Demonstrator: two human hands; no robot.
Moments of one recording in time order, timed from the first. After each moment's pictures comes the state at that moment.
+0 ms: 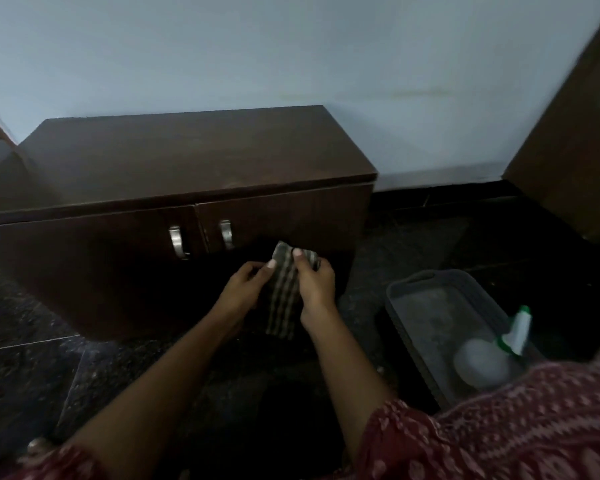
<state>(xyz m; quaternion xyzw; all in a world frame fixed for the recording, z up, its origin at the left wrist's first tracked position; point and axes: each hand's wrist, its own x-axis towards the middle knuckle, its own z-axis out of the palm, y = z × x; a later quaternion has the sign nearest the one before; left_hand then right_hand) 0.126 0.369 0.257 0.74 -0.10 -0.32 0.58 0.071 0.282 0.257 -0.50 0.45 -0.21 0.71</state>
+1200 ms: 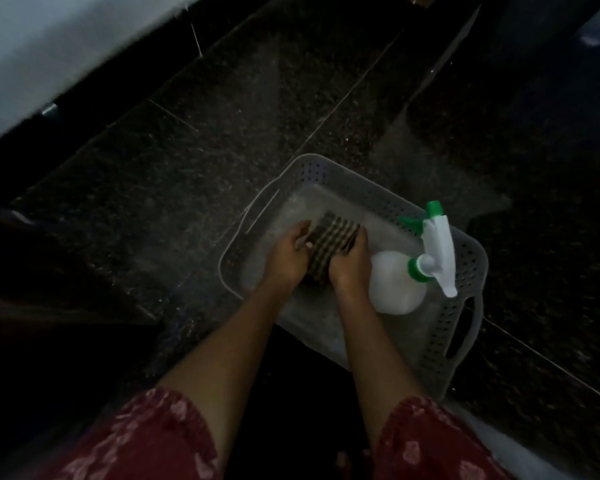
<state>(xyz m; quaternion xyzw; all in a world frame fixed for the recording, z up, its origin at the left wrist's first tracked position) 0.017 -0.008 0.023 0.67 -0.46 -0.51 0.28 -0.076 -0.018 0.030 -0.36 0.78 -0.23 0.46</state>
